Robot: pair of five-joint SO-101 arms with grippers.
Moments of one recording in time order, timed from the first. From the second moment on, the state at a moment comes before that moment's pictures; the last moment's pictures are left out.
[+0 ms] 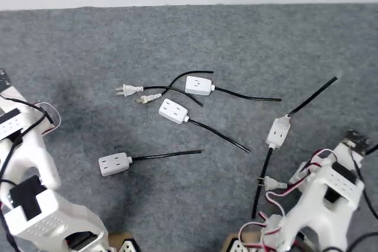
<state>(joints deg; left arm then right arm) -37.9 8.0 26.5 46.7 8.5 37.6 -28.7 65.3 53.0 0.3</state>
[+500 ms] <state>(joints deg) -37.9 8.0 26.5 46.7 8.5 36.7 -22.7 61.8 53.0 3.3</state>
